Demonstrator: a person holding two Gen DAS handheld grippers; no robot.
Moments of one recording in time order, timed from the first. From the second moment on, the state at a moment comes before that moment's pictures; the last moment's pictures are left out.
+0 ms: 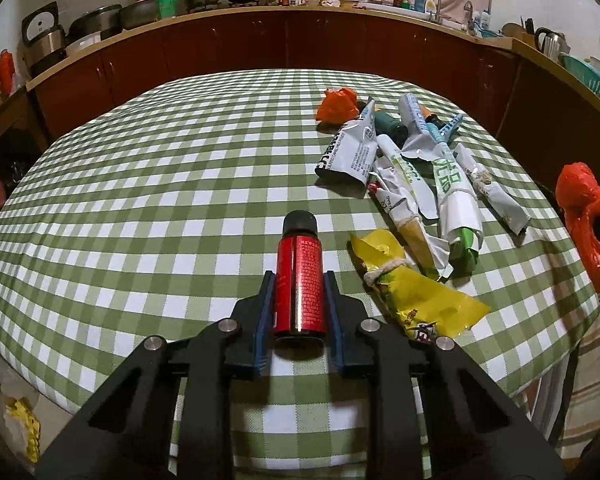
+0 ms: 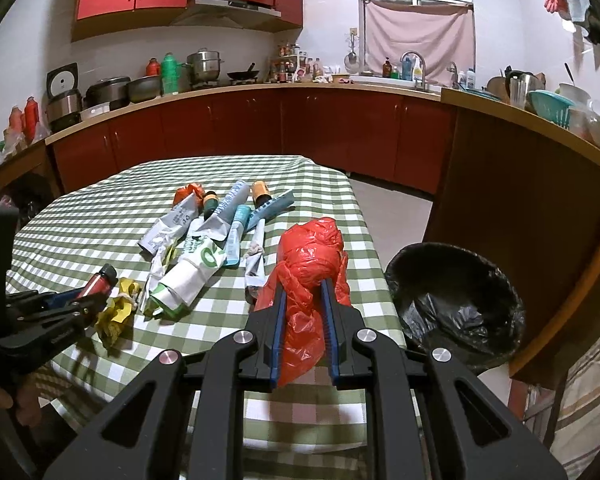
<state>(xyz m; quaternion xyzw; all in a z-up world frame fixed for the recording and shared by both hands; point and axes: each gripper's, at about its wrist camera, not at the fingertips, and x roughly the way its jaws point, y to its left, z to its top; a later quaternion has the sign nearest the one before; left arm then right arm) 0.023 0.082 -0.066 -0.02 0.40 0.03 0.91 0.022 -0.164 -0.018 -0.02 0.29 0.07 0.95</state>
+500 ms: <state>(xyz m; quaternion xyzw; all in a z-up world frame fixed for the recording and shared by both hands) 0.020 0.048 -0.014 -0.01 0.34 -0.01 0.94 0.037 -0.208 -0.020 -0.02 0.29 0.02 0.96</state>
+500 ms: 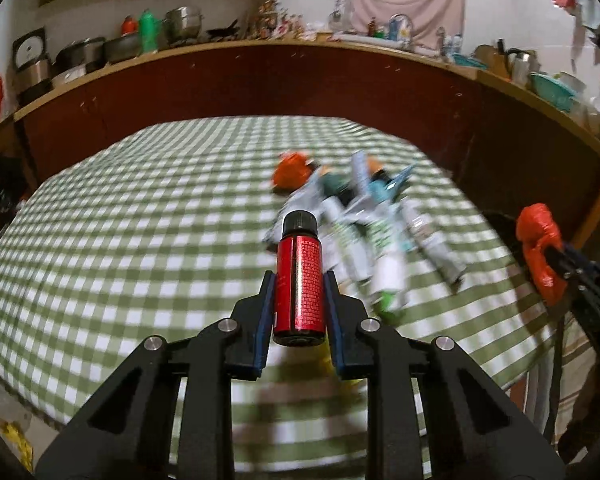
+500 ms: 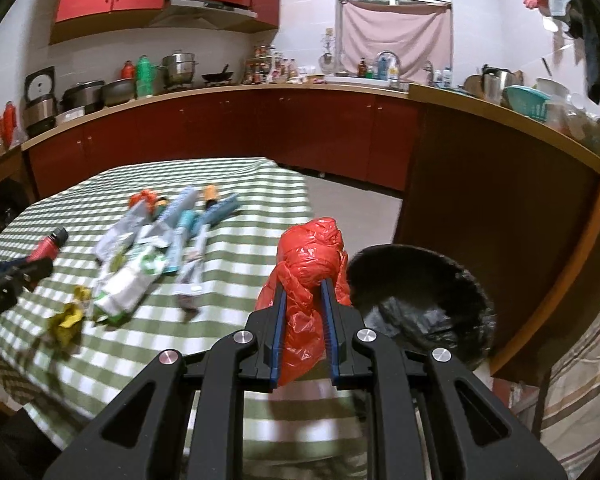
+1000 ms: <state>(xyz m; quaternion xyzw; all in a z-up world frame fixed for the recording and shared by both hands) 0.081 -0.090 -0.011 0.03 0.35 -0.12 0.93 0.066 -0.300 -0.029 0.00 0.29 -0.06 0.96</state>
